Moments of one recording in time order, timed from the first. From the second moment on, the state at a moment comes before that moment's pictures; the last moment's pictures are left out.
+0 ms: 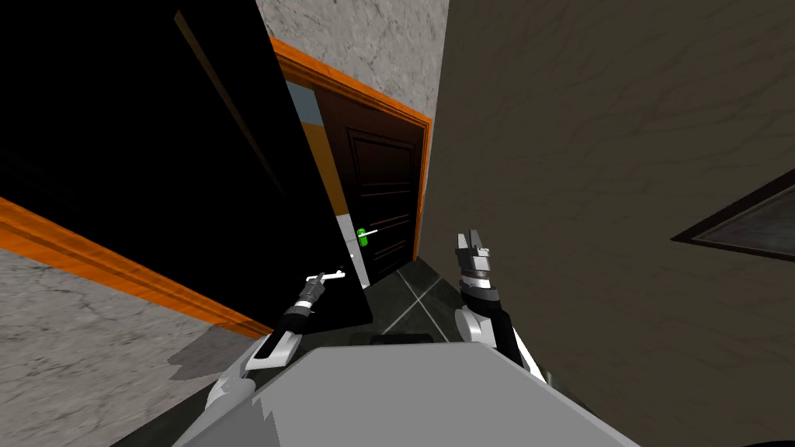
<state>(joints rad) 0.27 0.55 0.04 -1.29 0.18 -0.51 0.39</state>
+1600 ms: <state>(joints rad) 0.39 0.68 -0.04 -1.28 0.18 -0.70 0.49</state>
